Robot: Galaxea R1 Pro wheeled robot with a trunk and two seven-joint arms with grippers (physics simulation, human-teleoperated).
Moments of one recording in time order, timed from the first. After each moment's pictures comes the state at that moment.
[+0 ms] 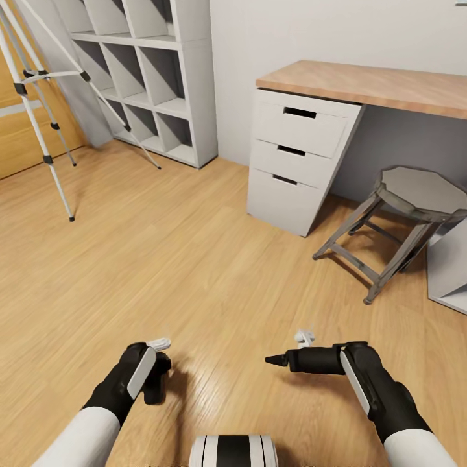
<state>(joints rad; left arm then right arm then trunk) -0.62 -0.02 0.02 -0.76 0.37 0.77 0.44 -0.51 -0.10 -0.01 -1.07 0.00 0.89 0.92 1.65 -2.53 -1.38</state>
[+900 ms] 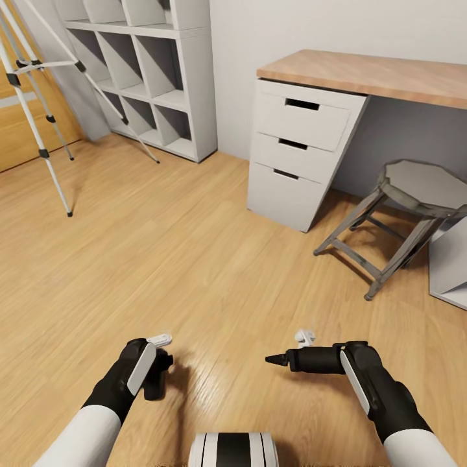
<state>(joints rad) -0.62 -0.03 0.03 -0.81 0.40 0.81 0.45 -0.51 -0.10 -0.01 -1.07 -0.01 0.90 0.91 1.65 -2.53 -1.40</state>
